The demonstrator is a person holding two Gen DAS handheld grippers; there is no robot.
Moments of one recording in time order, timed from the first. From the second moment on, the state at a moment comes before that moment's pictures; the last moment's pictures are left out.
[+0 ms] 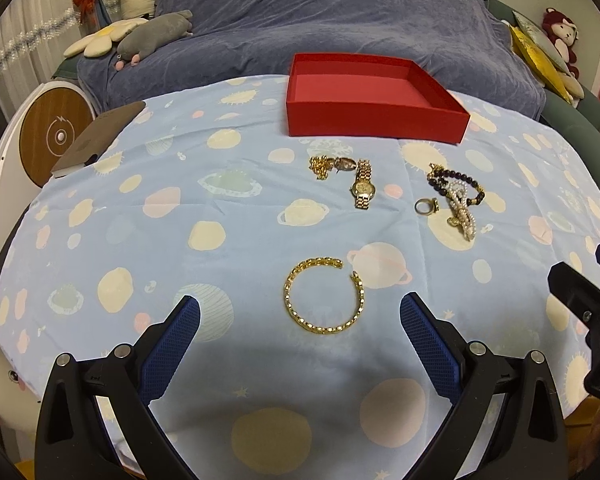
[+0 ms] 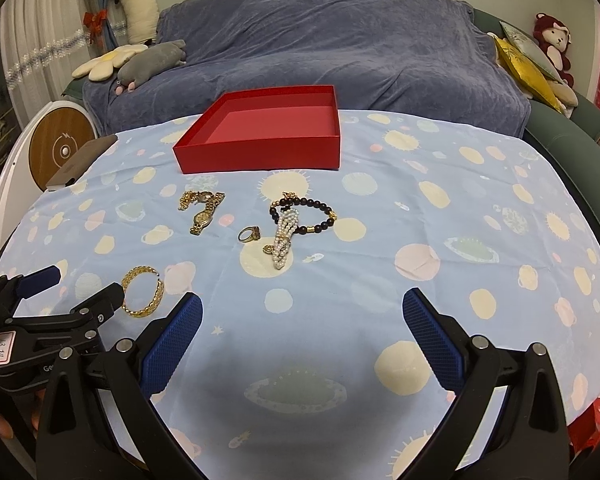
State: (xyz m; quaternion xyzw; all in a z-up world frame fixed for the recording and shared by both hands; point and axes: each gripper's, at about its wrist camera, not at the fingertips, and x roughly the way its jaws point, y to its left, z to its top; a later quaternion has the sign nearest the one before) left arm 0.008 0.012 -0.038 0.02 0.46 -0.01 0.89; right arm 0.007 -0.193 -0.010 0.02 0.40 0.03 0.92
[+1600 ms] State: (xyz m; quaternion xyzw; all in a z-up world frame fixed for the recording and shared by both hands) left arm 0.064 0.024 -0.054 -0.04 0.47 -0.03 0.88; right arm 0.103 -0.178 -0.074 0.03 0.46 0.05 0.89
